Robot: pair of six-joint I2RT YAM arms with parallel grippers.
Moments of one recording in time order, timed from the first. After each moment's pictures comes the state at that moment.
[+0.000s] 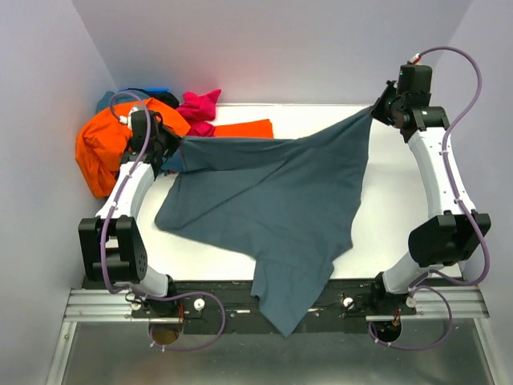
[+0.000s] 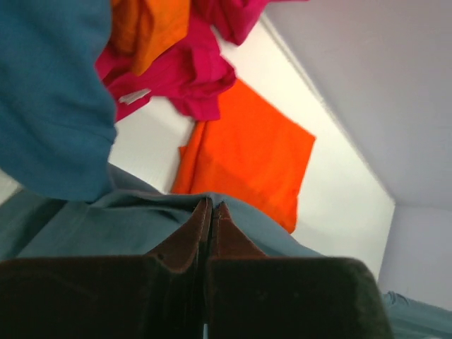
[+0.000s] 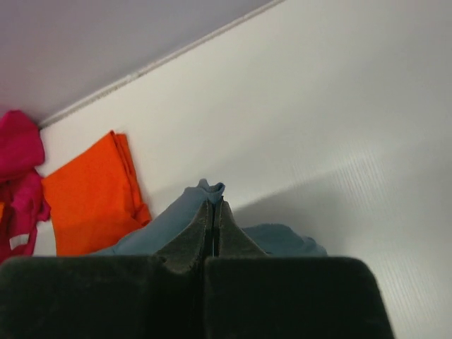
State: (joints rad) left arm 0.04 1.50 1.18 -0.23 0.09 -0.86; right arm 0.05 1.63 1.76 -0.69 0.08 0.45
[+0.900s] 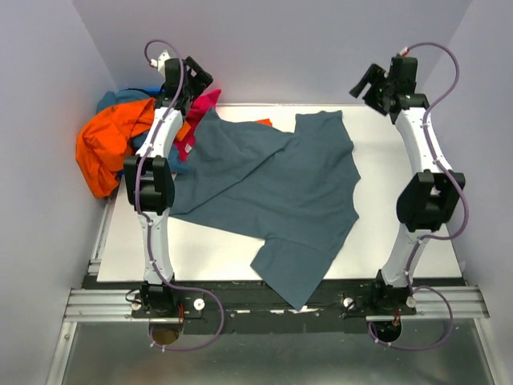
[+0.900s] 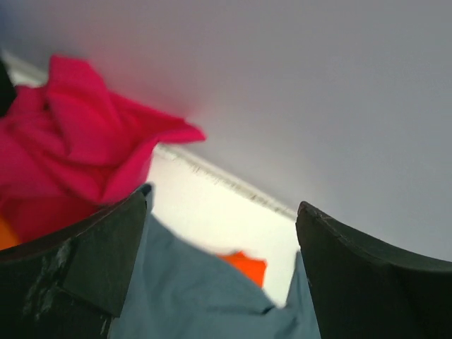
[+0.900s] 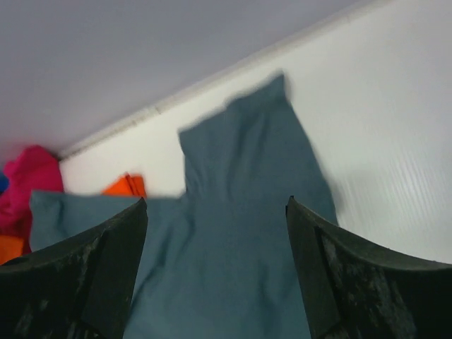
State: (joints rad) left arm -0.07 2.29 2.20 -0.19 -0.04 -0.80; right arm -0.02 2.05 2.12 -0.52 -0.08 0.48
